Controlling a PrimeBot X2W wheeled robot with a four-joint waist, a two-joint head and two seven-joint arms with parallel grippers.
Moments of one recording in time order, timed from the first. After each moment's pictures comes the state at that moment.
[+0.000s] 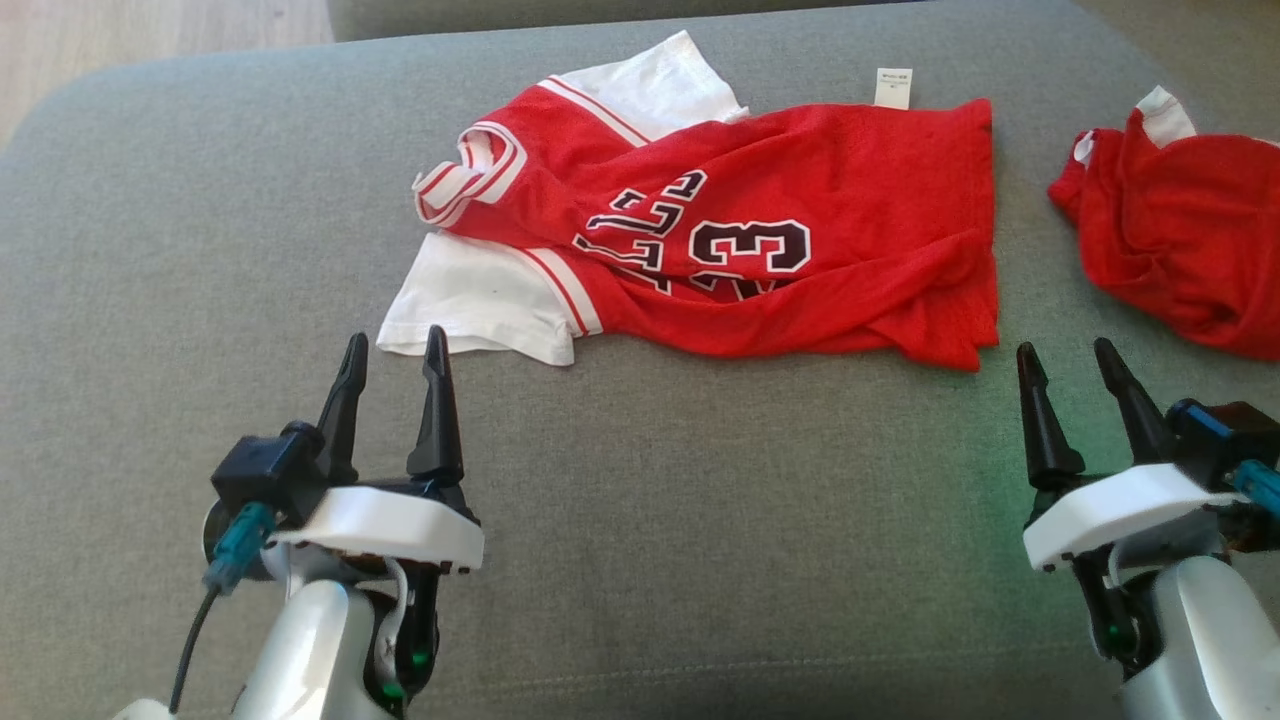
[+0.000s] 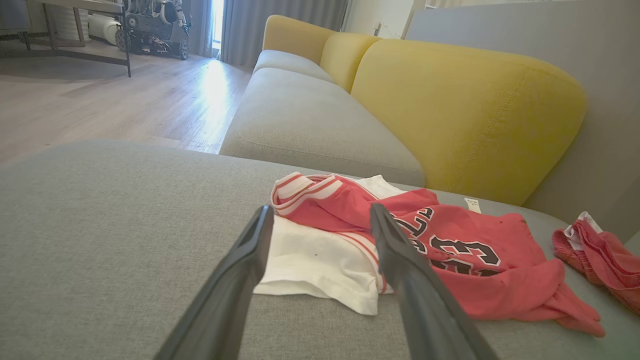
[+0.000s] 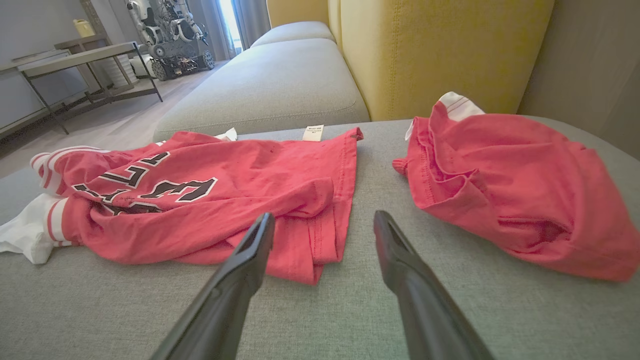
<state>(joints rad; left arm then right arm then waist) -0.15 0.04 -0.25 0.18 -0.33 0.10 -0.26 -0.15 -0.16 0.03 0.29 0.24 0.13 -0.07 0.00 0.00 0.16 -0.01</state>
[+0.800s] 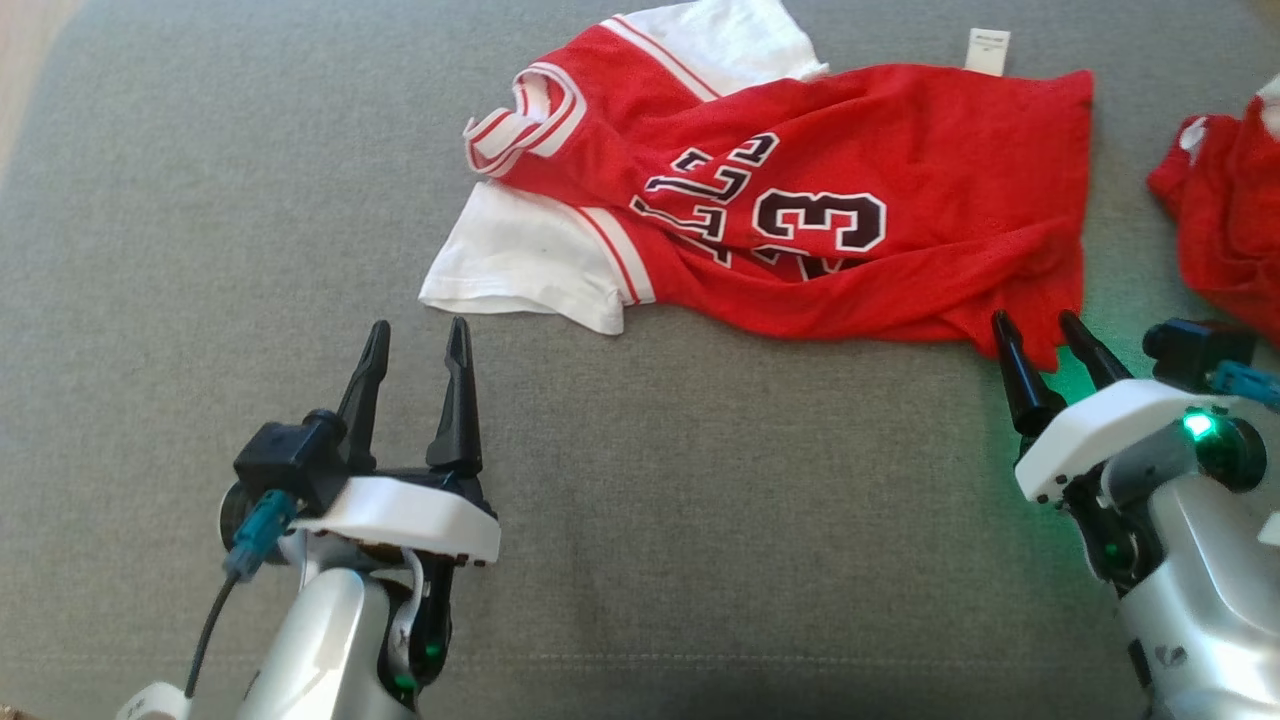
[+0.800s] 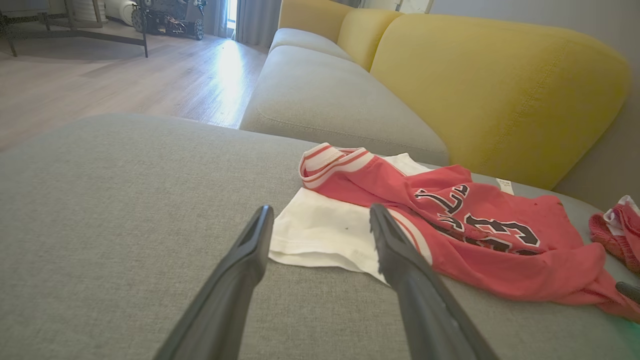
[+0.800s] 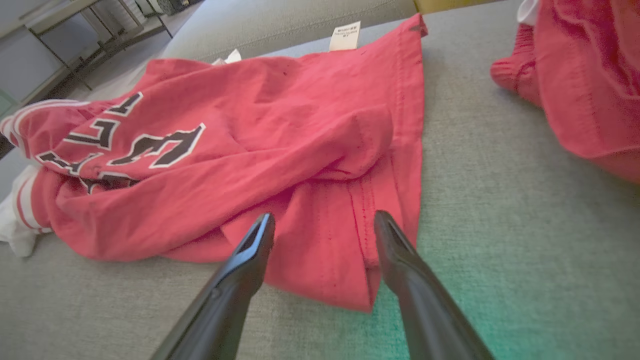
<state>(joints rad) -0.17 0.04 -0.28 0.19 -0.32 0.10 -0.26 -0.36 -0.24 0.17 0.55 0.48 0.13 0.05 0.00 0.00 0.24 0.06</state>
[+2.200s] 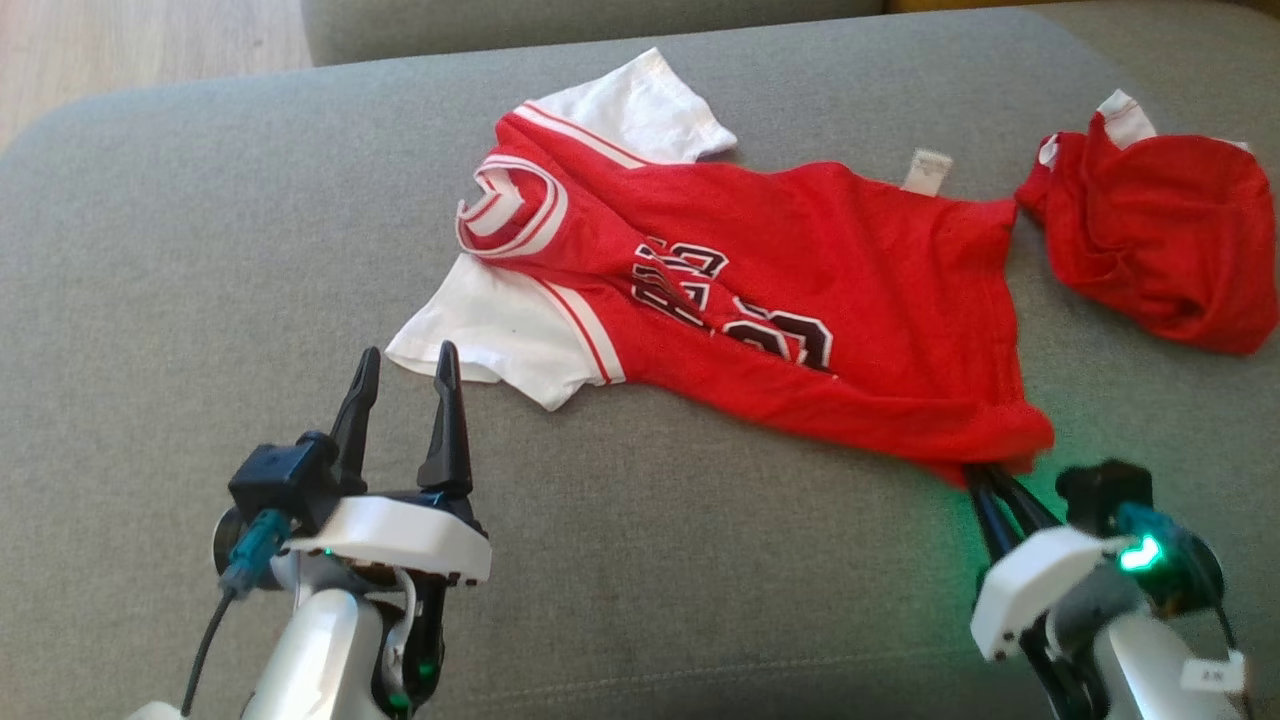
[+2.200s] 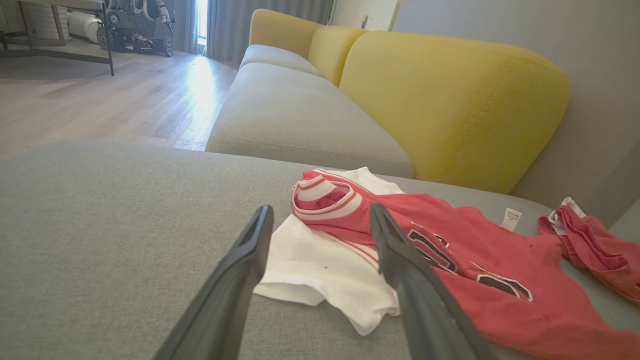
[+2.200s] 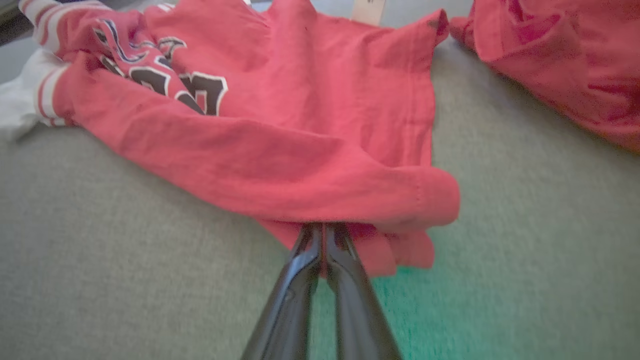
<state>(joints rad) -0.14 0.04 -0.26 0.20 -0.32 0.11 -0.26 -0.15 -0.19 0.18 0.45 0.22 0.13 0.01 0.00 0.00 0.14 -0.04</state>
